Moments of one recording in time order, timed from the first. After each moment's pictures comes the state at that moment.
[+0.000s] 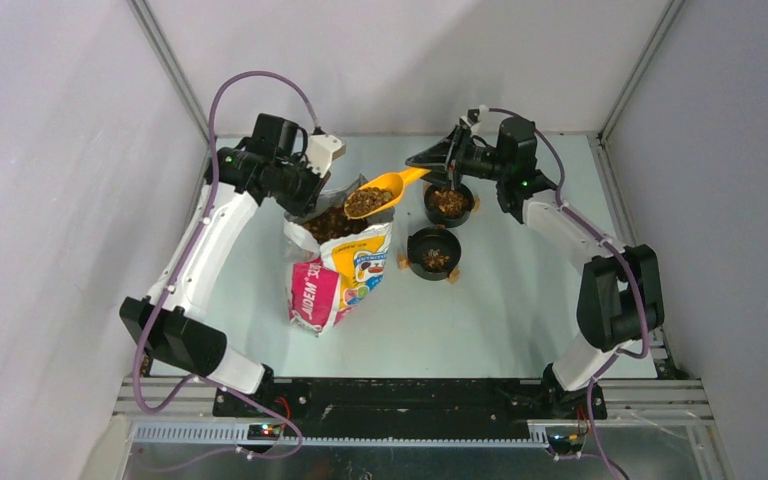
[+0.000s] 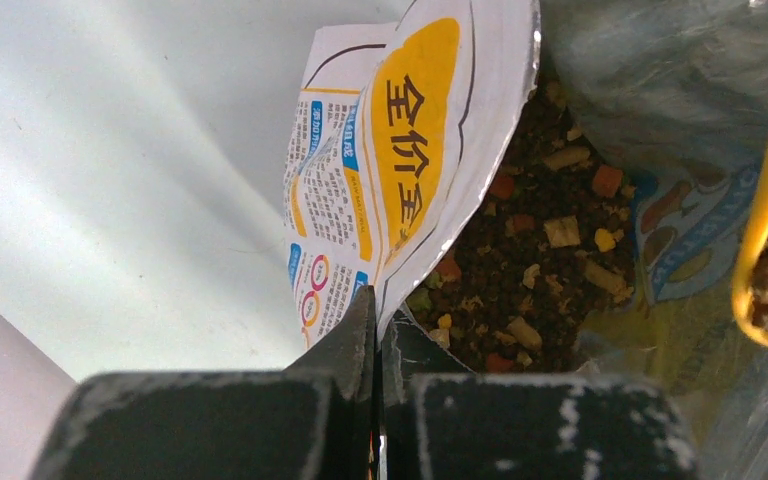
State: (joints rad) left arm -0.33 1.49 1.66 -1.13 0.19 0.33; right arm 0.32 1.66 1.29 0.26 -0.91 1.42
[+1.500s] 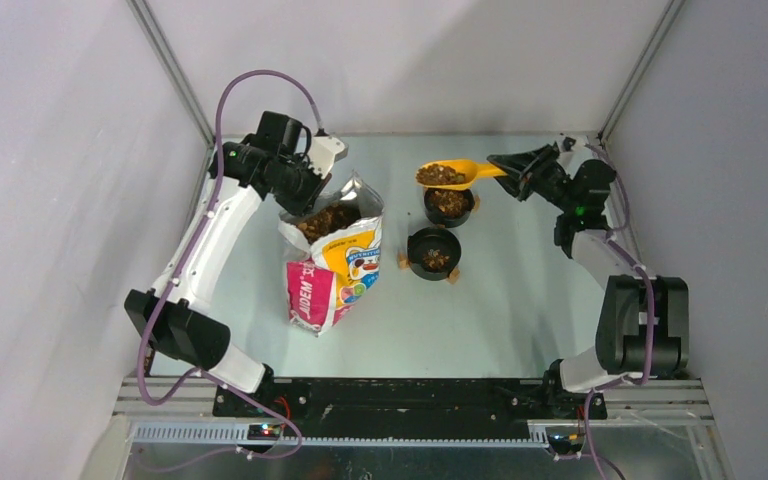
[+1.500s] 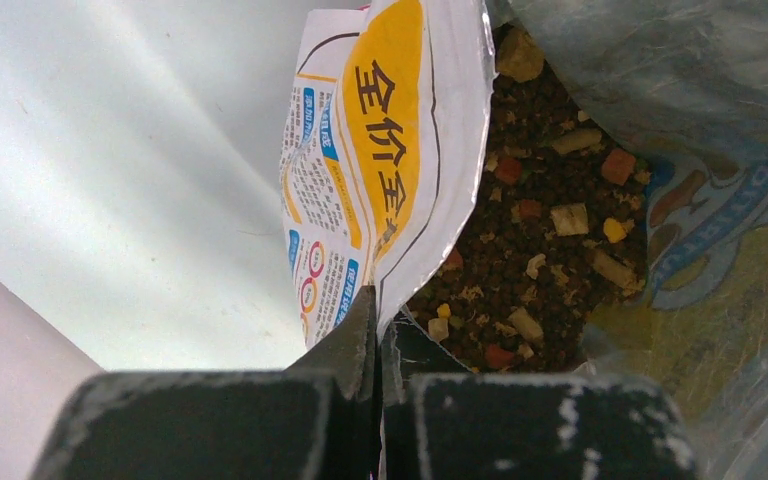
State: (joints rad) left arm -0.33 1.53 1.71 -1.20 0.15 0.38; right arm -0.03 1.51 0.88 0.71 -0.84 1.64
